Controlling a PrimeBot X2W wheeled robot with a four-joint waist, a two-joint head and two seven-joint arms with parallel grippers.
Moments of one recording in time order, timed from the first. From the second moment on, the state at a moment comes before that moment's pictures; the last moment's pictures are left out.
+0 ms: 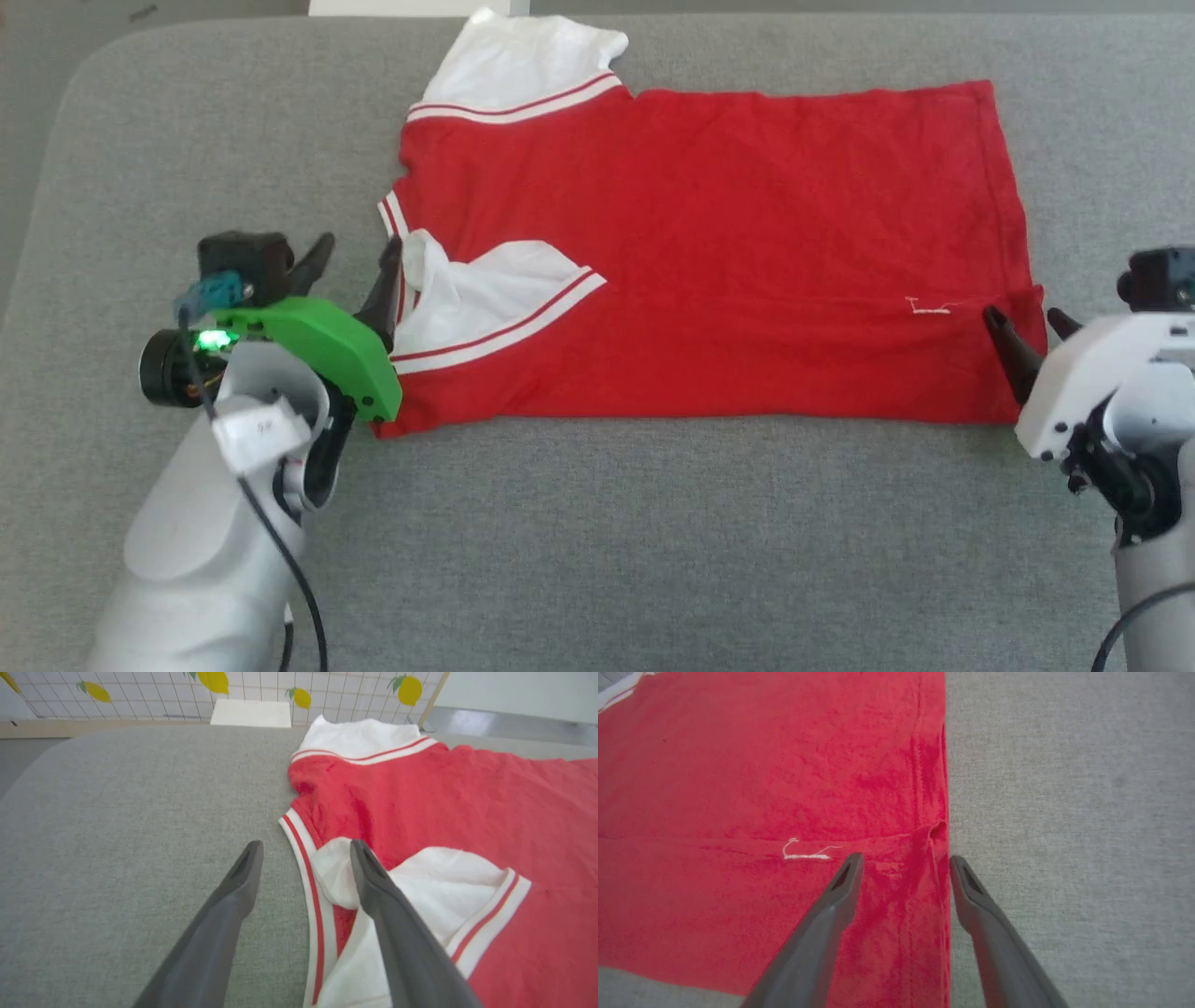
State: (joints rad) left arm -0.56 0.34 -0.38 0.42 -0.57 0.01 0.03; right arm -0.38 -0.20 -0.14 0.25 0.29 0.13 0.53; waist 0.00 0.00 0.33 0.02
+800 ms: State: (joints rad) left arm -0.21 0.26 -0.31 0.35 -0.64 0.21 -0.03; right arm -0.05 -0.05 -0.13 0.02 0.19 0.13 -0.13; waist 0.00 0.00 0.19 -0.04
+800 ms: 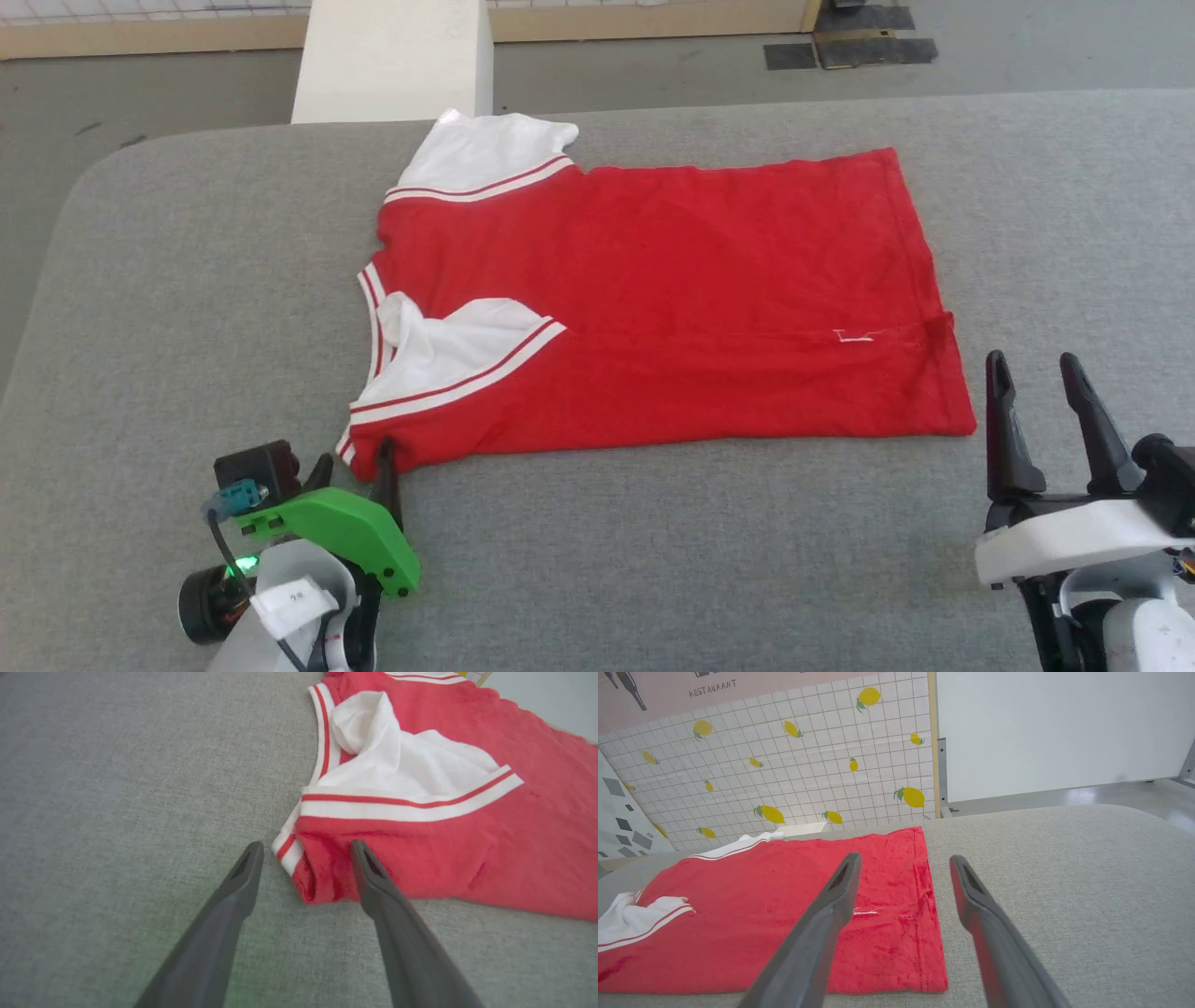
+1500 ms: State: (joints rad) left arm -0.25 0.26 -0.31 0.34 -0.73 0.27 0.19; right arm -0.18 -0.05 -0.21 0.23 0.20 0.13 0.11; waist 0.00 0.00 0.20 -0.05
